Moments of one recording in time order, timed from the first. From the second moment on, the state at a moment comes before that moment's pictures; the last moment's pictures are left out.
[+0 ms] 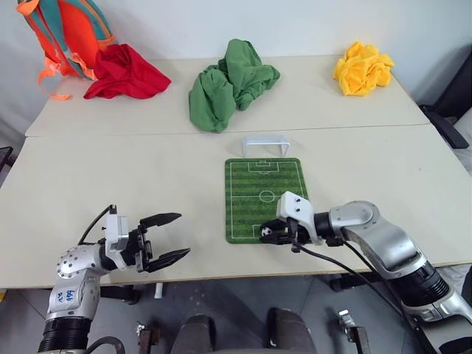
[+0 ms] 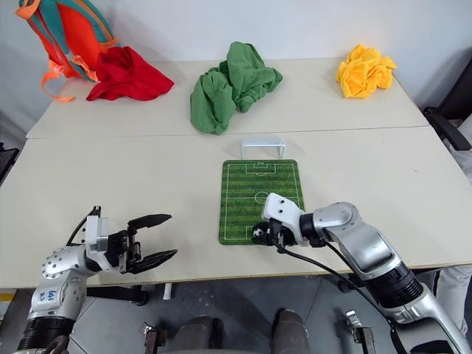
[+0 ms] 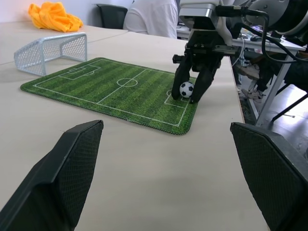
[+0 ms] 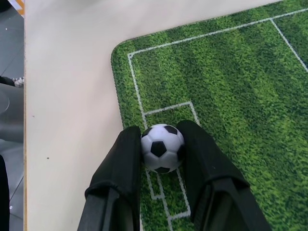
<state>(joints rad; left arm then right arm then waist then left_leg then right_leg) -0.07 0.53 0.19 0.12 -0.56 -0.10 -1.29 -0.46 -0.68 0.35 -0.22 0.26 0.61 1.04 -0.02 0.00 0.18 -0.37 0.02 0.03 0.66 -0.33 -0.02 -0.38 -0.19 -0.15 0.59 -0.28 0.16</state>
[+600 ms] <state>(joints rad) -0.08 0.53 0.19 0.12 -0.56 -0.10 -1.27 -0.46 -0.66 0.34 -0.16 0.26 0.53 1.06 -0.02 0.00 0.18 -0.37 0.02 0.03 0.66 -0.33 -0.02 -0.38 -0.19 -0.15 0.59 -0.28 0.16</state>
